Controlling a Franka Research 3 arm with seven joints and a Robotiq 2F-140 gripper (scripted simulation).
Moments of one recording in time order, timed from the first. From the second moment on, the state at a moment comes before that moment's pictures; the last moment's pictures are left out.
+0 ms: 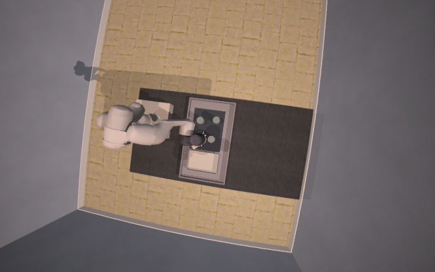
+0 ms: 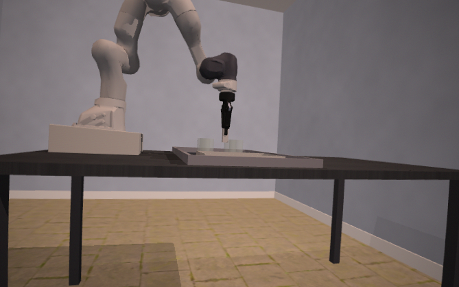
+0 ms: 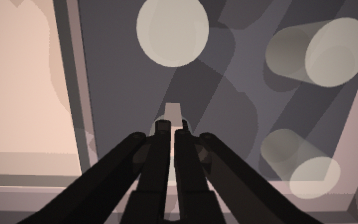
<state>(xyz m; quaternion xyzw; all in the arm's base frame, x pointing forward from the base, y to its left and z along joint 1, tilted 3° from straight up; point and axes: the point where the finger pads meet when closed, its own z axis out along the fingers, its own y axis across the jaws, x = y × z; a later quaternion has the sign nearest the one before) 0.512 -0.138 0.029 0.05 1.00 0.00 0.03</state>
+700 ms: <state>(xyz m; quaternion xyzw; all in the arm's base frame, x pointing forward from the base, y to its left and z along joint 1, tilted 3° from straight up) 0.515 -0.138 0.029 0.05 1.00 0.00 0.03</state>
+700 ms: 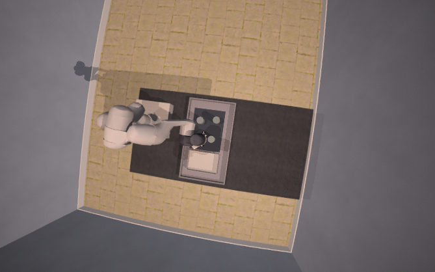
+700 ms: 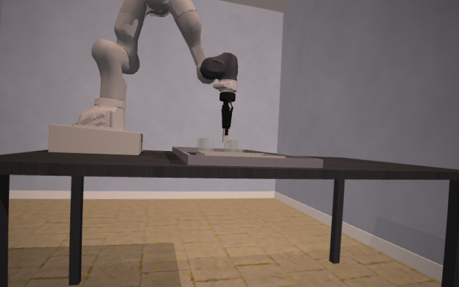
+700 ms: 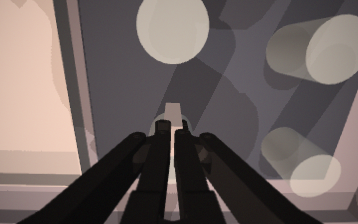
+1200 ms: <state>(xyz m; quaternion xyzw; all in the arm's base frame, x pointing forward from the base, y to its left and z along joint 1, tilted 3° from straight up) 0.516 -0.138 0.029 0.05 1.00 0.00 0.03</state>
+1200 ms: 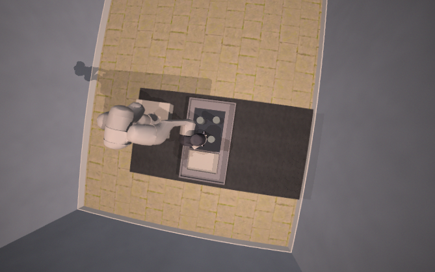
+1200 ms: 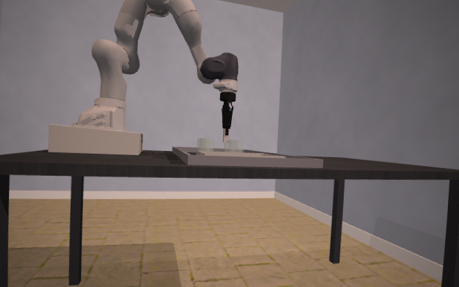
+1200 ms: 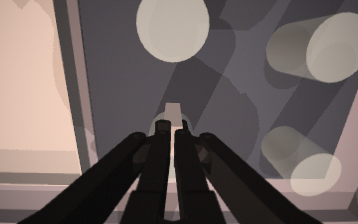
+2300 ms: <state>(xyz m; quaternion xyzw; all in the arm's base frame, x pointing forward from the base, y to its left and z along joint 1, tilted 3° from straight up) 0.520 -0.138 0.029 0.05 1.00 0.00 0.03</state>
